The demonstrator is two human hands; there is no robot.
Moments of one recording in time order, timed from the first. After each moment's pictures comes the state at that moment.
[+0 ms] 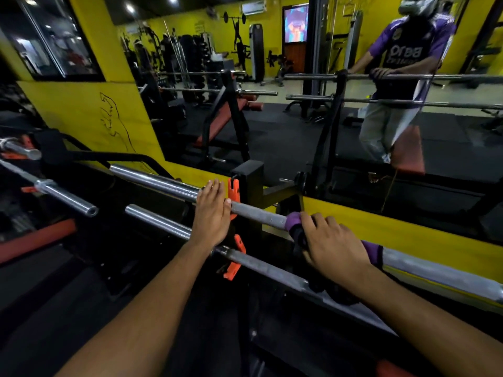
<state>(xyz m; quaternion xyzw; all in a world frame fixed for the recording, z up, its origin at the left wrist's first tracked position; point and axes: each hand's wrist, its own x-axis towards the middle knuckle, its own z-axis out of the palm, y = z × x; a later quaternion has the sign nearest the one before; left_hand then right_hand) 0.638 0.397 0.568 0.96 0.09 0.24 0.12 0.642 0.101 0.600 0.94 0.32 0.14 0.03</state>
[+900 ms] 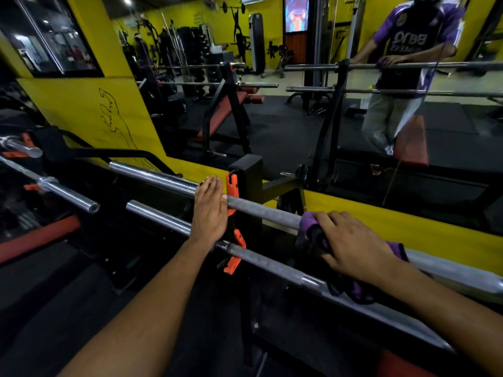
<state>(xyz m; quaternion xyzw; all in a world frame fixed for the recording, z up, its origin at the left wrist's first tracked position) 0.636 0.396 0.564 0.94 0.10 0.27 0.16 0.650 0.056 0.611 0.93 0.36 0.08 -0.01</state>
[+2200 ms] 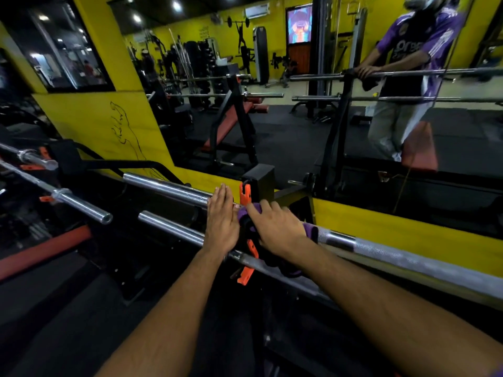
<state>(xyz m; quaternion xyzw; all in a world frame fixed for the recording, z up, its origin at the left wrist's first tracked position) 0.634 0.402 0.567 0.95 0.10 0.22 0.19 0.662 0.227 0.607 0.90 0.42 0.12 -0.03</state>
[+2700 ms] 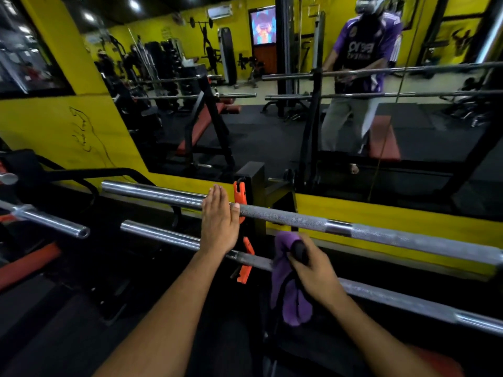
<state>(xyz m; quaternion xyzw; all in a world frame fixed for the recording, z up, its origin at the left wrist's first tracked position) 0.630 0.404 0.575 0.96 0.10 0.19 0.17 0.588 0.160 0.535 0.79 0.19 0.00 -0.59</state>
